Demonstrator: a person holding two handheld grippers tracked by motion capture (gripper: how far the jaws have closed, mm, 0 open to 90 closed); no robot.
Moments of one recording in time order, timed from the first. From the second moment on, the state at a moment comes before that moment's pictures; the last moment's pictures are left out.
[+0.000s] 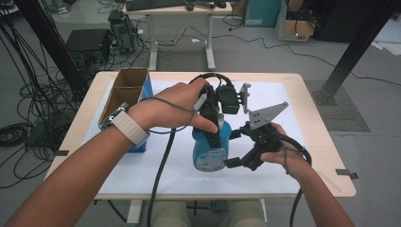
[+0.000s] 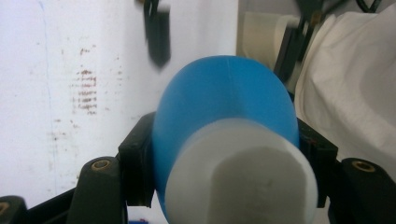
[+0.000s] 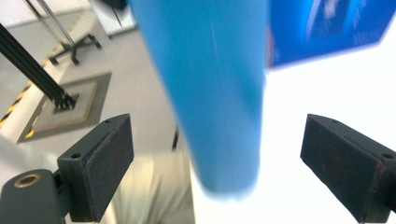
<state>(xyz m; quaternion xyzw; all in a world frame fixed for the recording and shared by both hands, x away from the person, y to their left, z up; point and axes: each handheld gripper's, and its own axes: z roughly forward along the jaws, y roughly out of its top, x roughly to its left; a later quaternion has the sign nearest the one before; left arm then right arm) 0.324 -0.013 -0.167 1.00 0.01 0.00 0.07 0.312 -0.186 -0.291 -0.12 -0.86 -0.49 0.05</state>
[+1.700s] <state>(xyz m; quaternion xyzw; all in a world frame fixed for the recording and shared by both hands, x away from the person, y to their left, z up) 0.380 0.057 -0.051 0.94 0.34 0.05 0.05 0.345 -0.318 -0.266 -0.25 -0.95 -0.19 -0.07</state>
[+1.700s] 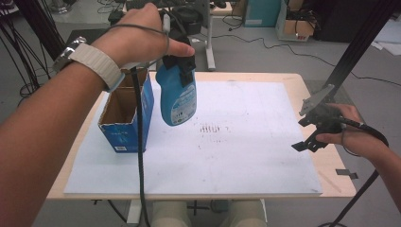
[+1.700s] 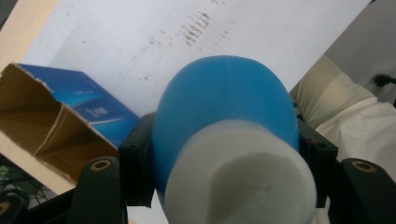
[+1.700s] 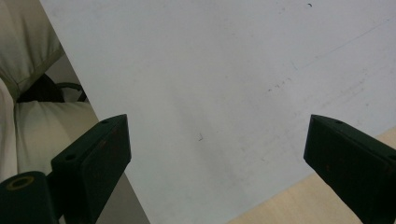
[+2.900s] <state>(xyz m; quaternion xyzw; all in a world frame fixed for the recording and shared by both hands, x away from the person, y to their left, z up) 0.424 0.195 -0.027 0.77 0.63 0.07 0.05 0.366 -0.317 -0.272 -0.25 -0.95 -0.19 -0.07</state>
